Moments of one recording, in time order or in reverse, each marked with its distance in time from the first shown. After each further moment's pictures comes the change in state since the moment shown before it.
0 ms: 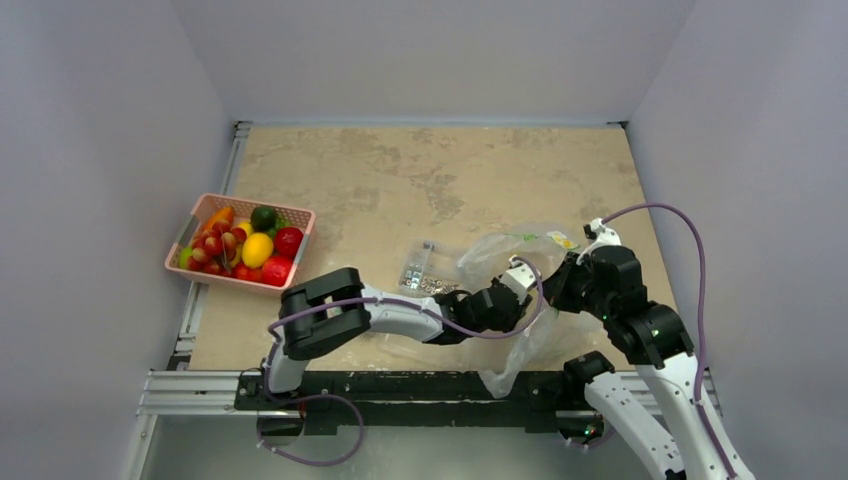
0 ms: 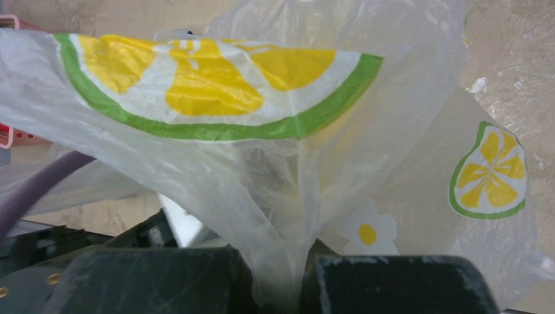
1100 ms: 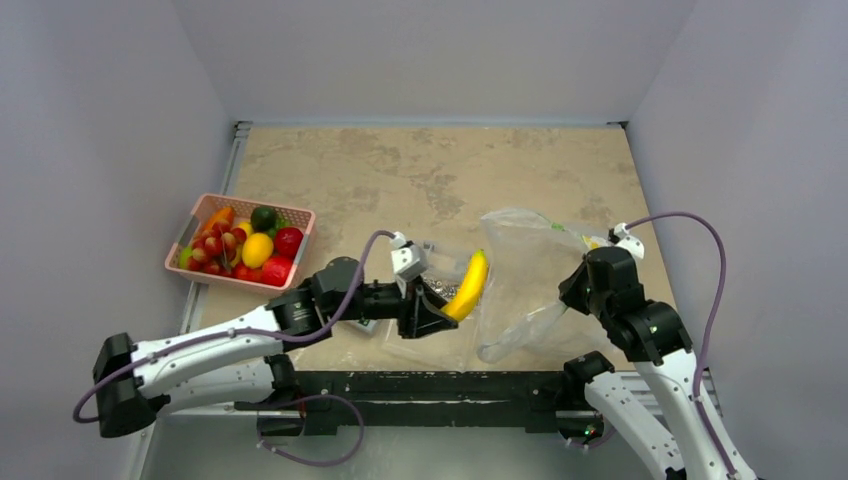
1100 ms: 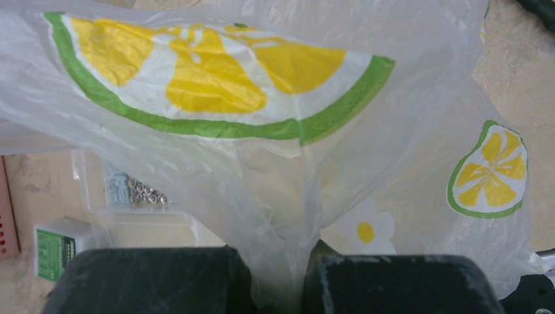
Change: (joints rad) left arm 0.188 -1.030 -0.483 -0.125 0.726 -0.034; right arm 0.000 0.018 0.002 -0.074 0.288 0.183
